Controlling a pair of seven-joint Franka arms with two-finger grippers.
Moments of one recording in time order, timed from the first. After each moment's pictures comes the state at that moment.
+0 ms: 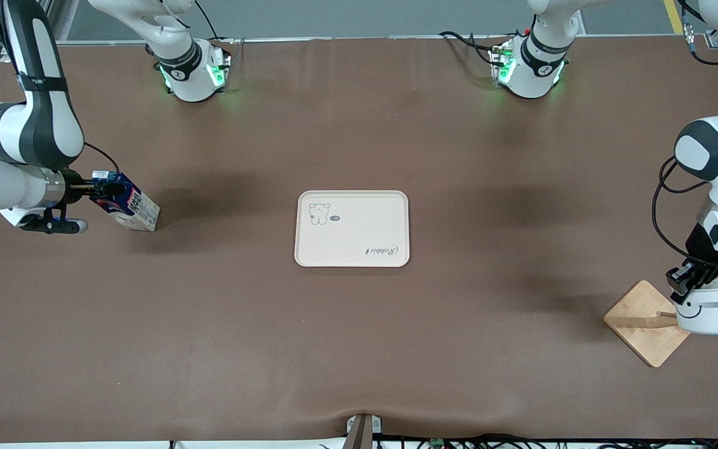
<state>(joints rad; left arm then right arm) 0.26 0.25 -0.14 -1.96 0.04 2.78 -0.27 -0.03 0.15 -0.12 -2.04 -0.03 1.78 -0.07</state>
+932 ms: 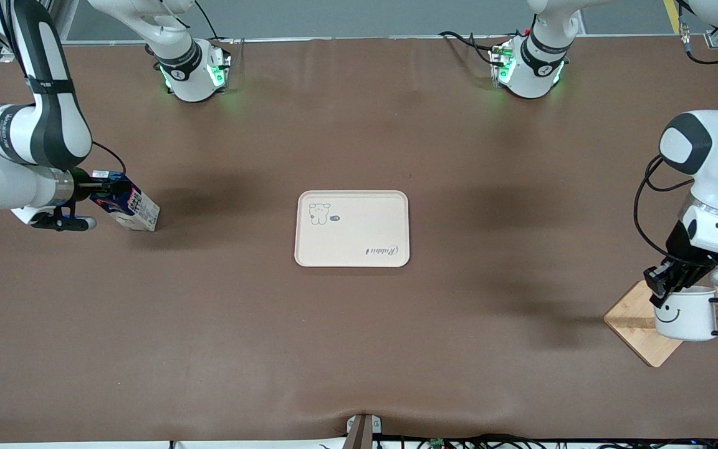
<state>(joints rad) 0.24 0.21 -0.22 -1.94 0.04 2.70 -0.27 -0.03 0.15 -0.12 -2.08 -0.03 1.80 -0.06</state>
